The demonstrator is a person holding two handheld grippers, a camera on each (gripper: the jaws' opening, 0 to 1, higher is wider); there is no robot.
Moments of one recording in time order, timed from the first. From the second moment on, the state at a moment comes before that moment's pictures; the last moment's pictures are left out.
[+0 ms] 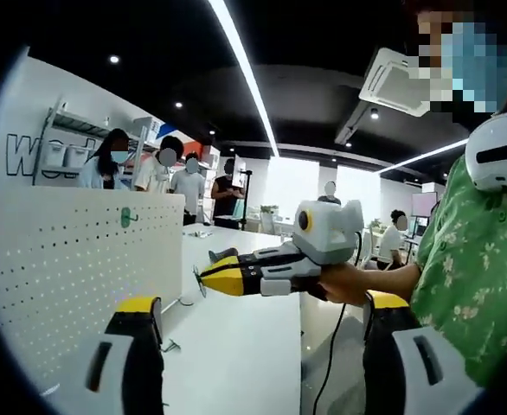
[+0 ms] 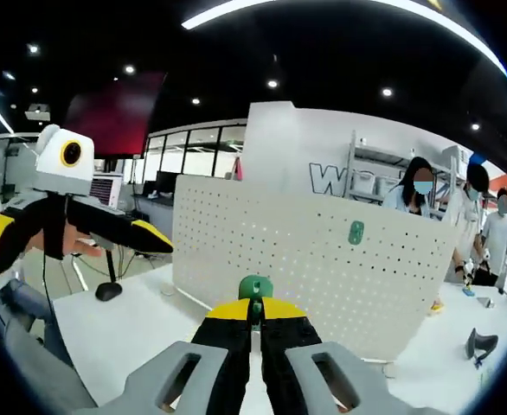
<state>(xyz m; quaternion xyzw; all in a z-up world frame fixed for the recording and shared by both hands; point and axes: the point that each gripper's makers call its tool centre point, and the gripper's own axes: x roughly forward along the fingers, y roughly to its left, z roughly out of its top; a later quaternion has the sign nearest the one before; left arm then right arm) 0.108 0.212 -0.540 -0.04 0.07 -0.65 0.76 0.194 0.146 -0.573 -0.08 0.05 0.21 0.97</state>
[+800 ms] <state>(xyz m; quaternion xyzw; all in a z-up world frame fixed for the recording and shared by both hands) 0.112 0.244 -0.539 -0.04 0.07 -0.62 0.78 0.262 0.141 -0.557 -0.08 0.02 0.17 0.98</state>
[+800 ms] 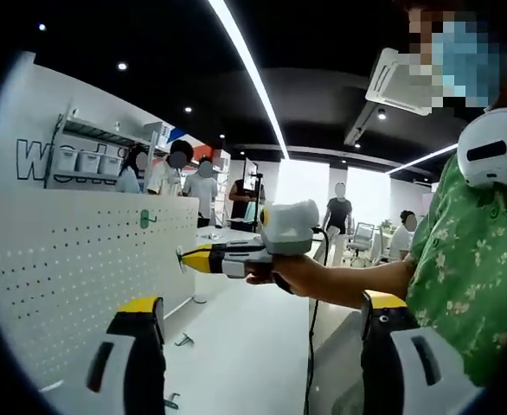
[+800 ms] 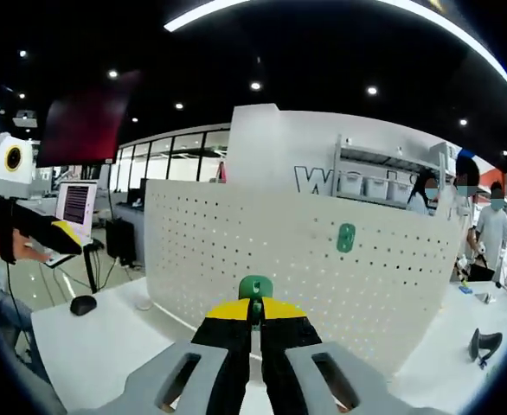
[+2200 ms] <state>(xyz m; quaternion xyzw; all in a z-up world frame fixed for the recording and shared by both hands) 0.137 0.251 -0.548 -0.04 0.08 -0.61 0.79 0.383 0.112 -0.502 -0.07 -0.06 0.10 0.99</state>
